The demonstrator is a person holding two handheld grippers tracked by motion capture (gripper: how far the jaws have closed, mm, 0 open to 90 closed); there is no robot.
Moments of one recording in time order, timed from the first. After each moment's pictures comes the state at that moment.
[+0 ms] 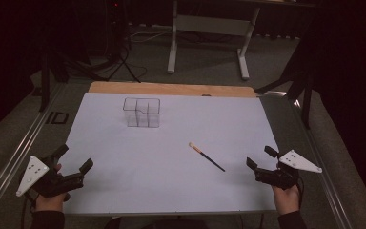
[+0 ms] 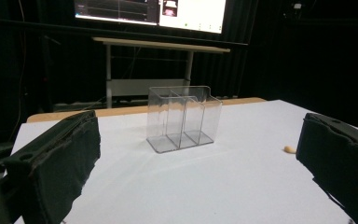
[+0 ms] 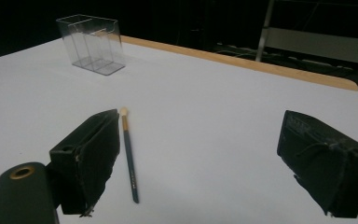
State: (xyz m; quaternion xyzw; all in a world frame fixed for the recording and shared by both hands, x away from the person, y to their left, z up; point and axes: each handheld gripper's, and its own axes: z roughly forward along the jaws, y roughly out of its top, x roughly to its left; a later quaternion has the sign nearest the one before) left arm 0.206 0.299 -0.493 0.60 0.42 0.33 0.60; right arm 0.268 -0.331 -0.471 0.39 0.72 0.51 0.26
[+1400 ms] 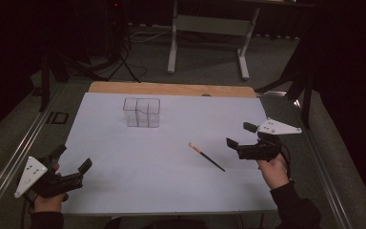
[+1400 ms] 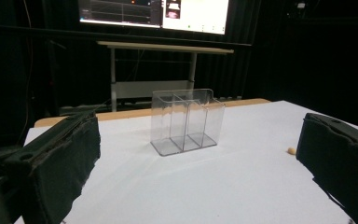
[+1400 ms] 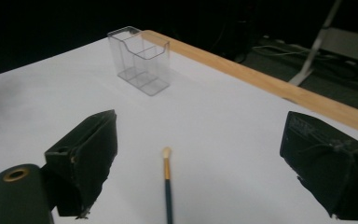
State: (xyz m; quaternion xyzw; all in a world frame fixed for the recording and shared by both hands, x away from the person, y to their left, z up) left arm 0.203 0.298 -0.487 0.60 0.42 0.34 0.59; right arm 0.319 -0.267 -0.403 0.33 0.78 0.49 0.19
